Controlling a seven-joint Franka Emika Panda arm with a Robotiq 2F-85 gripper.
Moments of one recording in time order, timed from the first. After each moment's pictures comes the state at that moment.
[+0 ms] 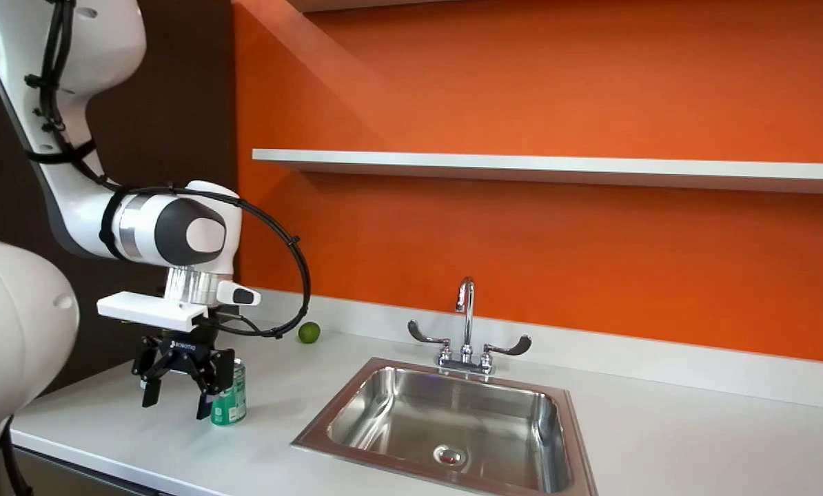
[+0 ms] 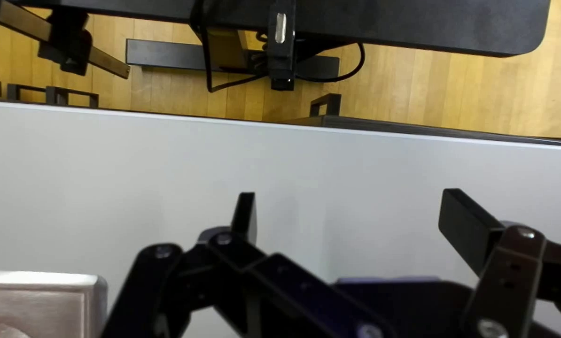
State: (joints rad) arm 0.19 -0.12 0.13 -2.78 0.16 2.45 0.00
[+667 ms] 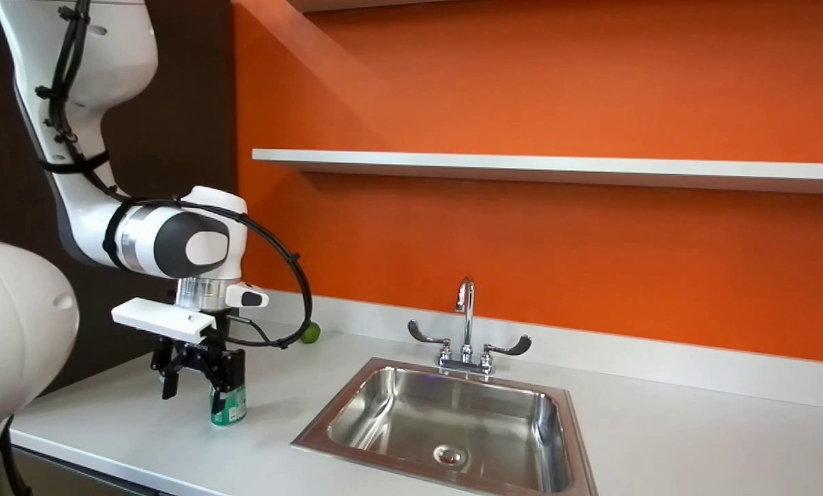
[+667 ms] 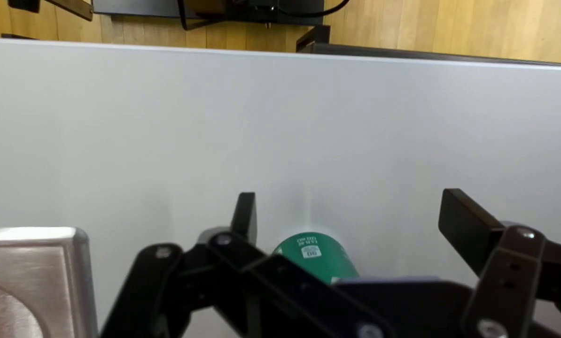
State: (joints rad) arm 0.19 -0.07 0.12 -2.78 0.24 2.63 -0.04
